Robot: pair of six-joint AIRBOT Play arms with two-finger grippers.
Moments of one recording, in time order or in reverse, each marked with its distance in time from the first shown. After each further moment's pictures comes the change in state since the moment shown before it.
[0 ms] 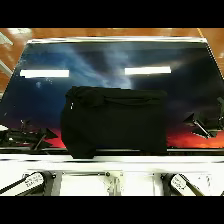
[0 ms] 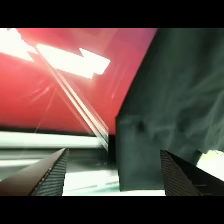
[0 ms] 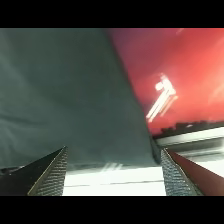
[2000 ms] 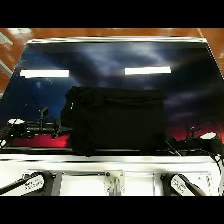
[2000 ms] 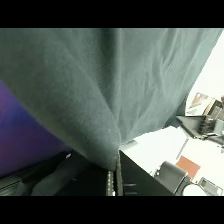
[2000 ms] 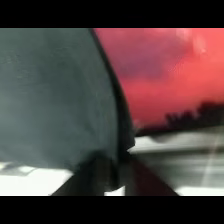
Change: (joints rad) left arm -0.299 -0.031 0.002 -0.421 0.023 0.142; right arm 0.115 0.002 -0.540 0.072 -0.368 -0.118
